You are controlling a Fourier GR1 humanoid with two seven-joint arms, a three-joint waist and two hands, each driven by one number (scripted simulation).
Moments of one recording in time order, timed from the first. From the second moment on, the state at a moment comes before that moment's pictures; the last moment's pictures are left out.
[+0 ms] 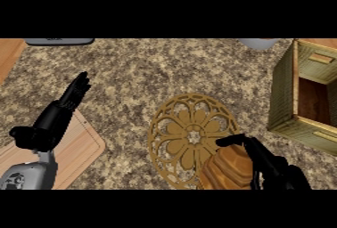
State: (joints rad) left arm -0.15 0.19 0.07 -1.60 -0.06 -0.21 0.02; right arm -0.10 -0.10 0.61 -2.35 0.91 0.06 0.95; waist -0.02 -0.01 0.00
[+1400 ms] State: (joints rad) left arm -0.15 0.19 0.07 -1.59 -0.06 -0.23 0.01; right arm -0.80 -0.30 -0.33 -2.03 0.75 0.29 0.94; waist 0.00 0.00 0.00
